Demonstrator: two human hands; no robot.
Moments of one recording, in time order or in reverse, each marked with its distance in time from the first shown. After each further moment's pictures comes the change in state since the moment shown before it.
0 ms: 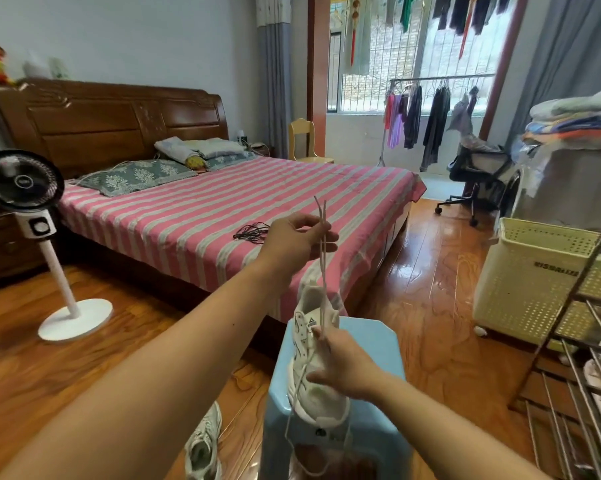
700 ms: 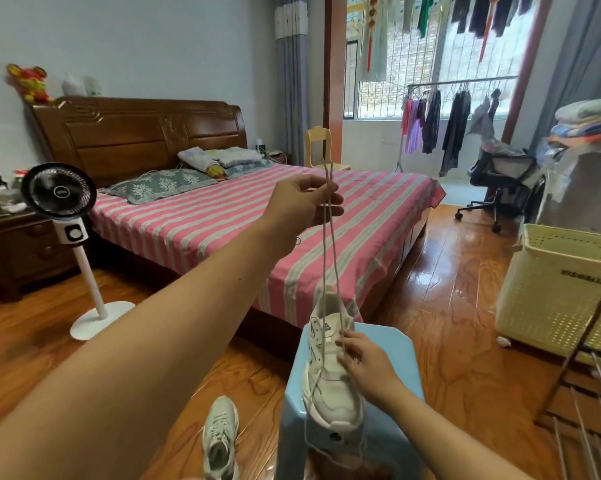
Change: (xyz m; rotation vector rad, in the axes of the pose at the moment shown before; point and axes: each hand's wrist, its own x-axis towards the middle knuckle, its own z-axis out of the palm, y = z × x) left_hand 0.018 0.062 -0.013 0.039 -0.001 0.099; right_hand -0.007 0.010 0.008 0.290 0.262 0.059
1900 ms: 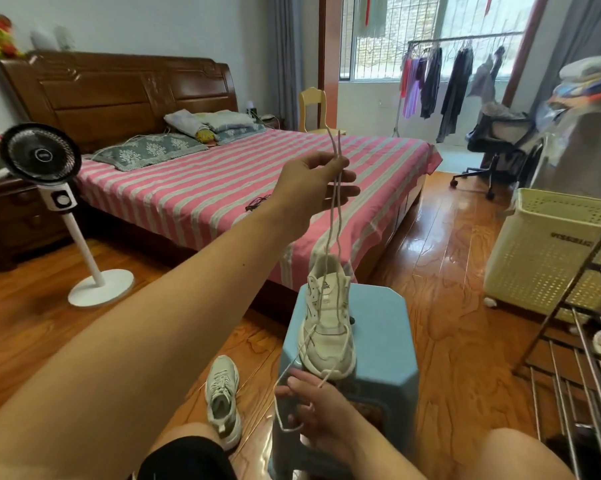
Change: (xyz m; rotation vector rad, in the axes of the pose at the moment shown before) left_hand -0.035 -0.017 0.019 -0.101 -0.050 -0.092; right_hand -0.111 -0.040 0.069 1.042 -0.412 0.738
